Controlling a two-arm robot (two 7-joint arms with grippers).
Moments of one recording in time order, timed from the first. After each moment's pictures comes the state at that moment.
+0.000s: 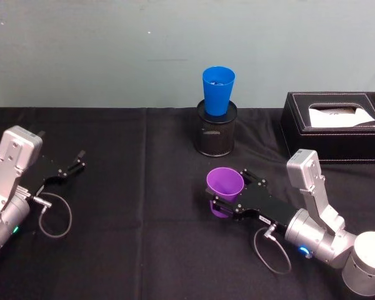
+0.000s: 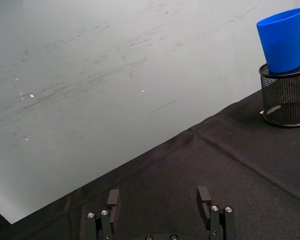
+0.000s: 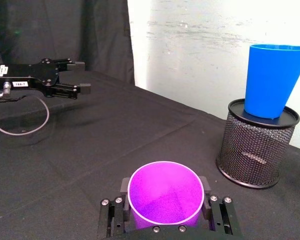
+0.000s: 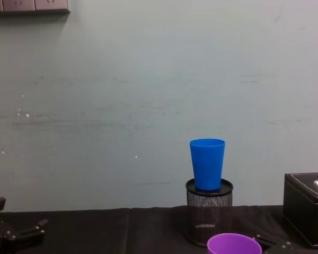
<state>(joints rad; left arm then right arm) -0.20 0.60 0.45 -1.41 -0.25 -0.12 0.03 0.27 0.41 -0.48 -1.24 0.37 -0.22 0.51</state>
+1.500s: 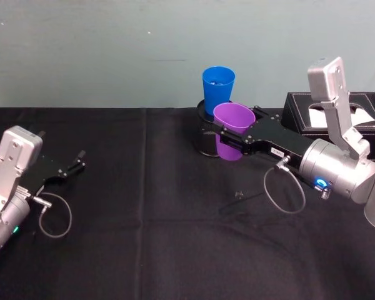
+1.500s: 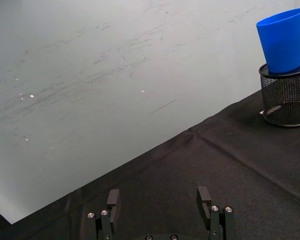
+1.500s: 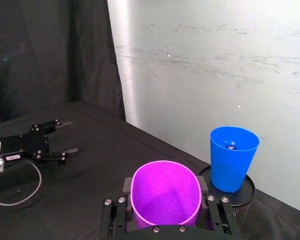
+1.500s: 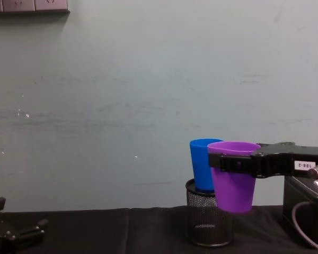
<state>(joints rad) -0.20 0.60 0.45 -1.41 -0.25 -0.12 0.03 0.35 0.47 -0.39 -1.54 0.46 0.17 0.45</state>
